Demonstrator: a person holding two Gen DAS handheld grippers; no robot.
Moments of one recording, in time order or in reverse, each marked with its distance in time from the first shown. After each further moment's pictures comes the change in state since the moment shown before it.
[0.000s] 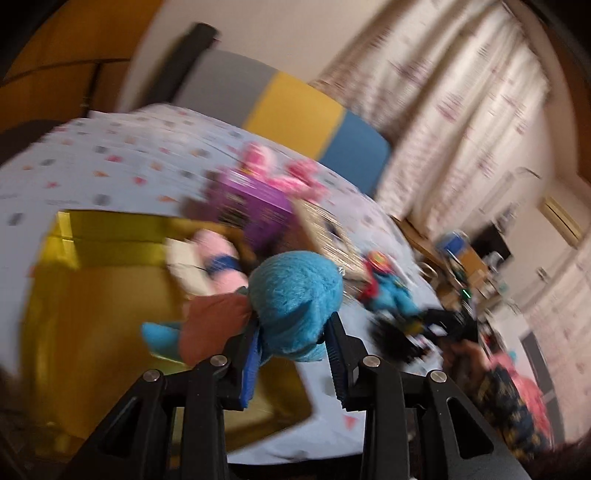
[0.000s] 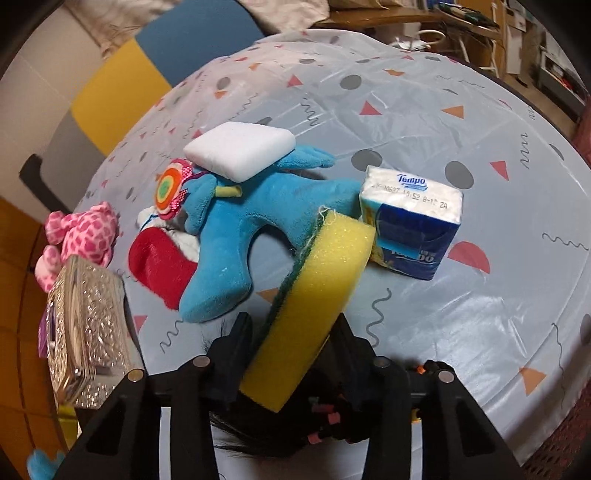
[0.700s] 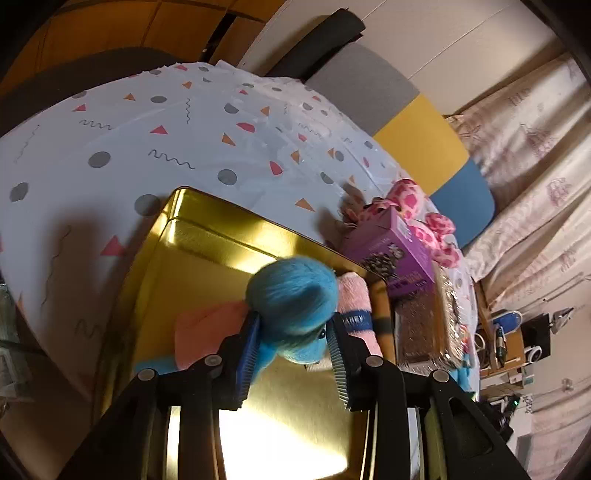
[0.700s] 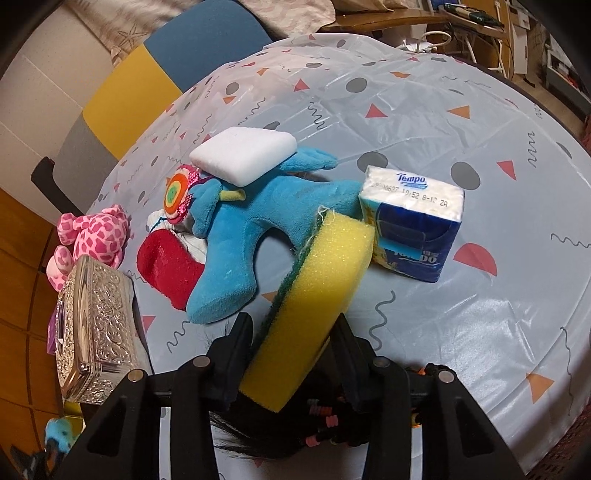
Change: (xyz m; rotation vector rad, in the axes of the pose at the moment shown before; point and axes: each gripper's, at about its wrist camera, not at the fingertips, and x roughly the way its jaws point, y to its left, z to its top) left arm 0.039 0.122 0.047 -0.360 0.050 0.236; right arm -0.003 -0.002 0.003 -0.003 -0.017 0.041
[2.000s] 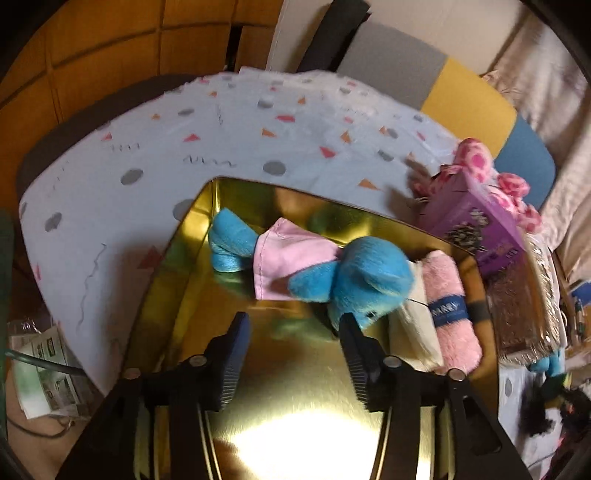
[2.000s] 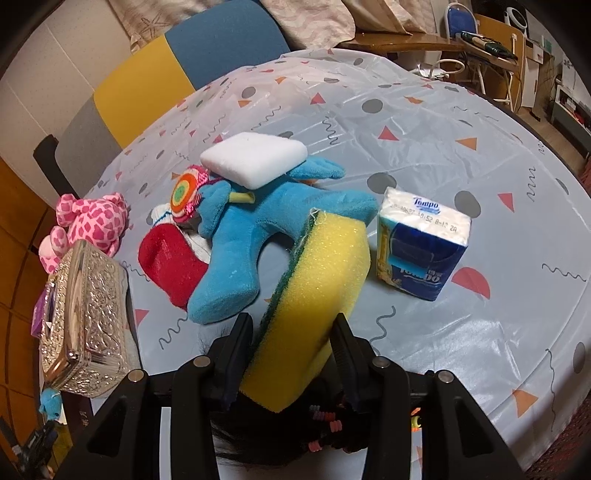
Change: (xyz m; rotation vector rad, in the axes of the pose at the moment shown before) left arm 0.033 -0.001 -0.020 0.170 -0.049 0.319; right arm -0.003 0.015 0.001 -0.099 -0.048 -0.048
